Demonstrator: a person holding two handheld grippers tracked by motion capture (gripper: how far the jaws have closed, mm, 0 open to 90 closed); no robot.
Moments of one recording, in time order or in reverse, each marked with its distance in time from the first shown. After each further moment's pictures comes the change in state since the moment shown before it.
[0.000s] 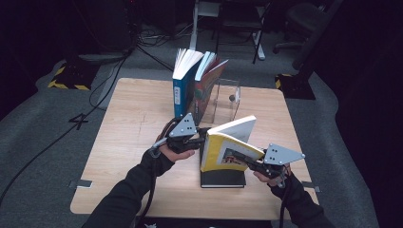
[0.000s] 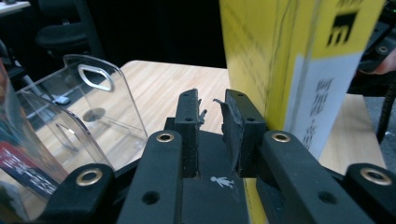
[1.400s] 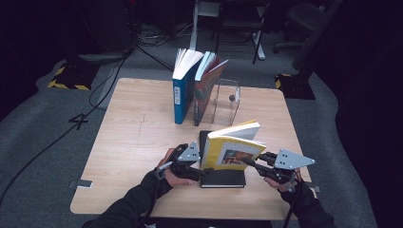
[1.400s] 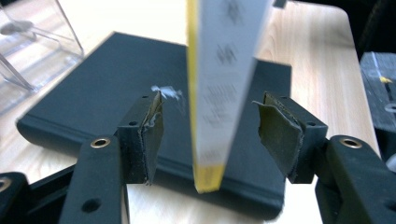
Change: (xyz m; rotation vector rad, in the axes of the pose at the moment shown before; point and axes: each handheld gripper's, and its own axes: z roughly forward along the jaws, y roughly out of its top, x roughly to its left) left arm -0.031 -0.065 0.033 0.162 -0.084 -0.074; right arm -0.004 -0.030 -0.029 0.057 -0.044 0.058
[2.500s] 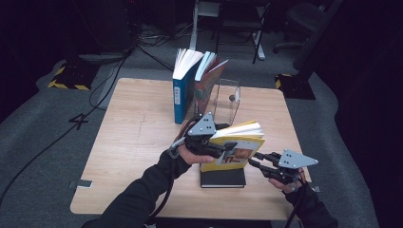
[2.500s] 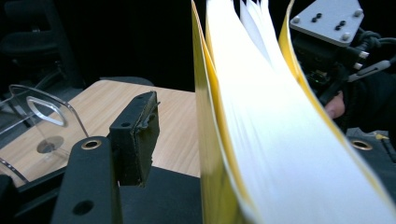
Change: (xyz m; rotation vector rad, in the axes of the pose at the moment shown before) left arm 0.004 0.104 -0.019 -0.216 -0.023 0.054; right arm -0.009 -0.019 -0.008 0.040 -0.044 0.056
